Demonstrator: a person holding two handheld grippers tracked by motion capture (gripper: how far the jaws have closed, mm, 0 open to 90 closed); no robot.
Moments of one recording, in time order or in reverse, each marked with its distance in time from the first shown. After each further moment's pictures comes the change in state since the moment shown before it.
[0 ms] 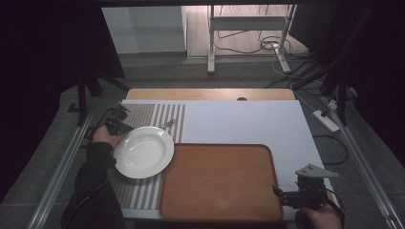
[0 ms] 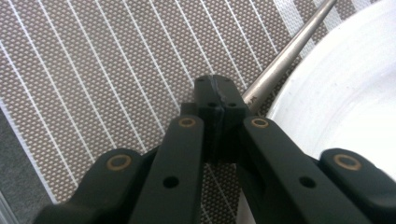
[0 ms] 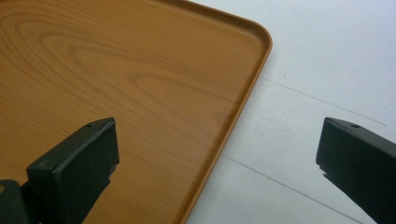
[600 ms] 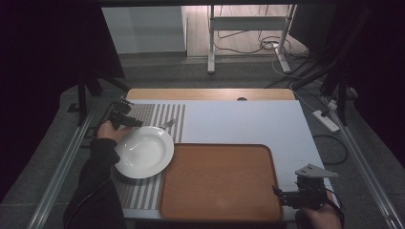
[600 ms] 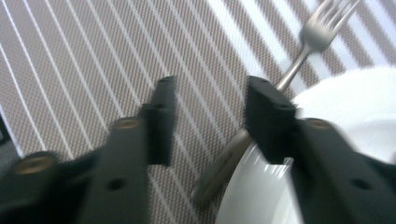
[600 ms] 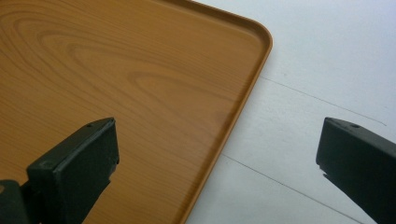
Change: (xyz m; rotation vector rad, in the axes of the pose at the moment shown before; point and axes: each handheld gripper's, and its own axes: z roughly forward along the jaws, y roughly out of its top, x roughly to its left) left arm -0.017 0.027 -0.009 -0.143 0.011 0.022; right arm 0.000 0.000 0.001 0.002 -0.002 -0.001
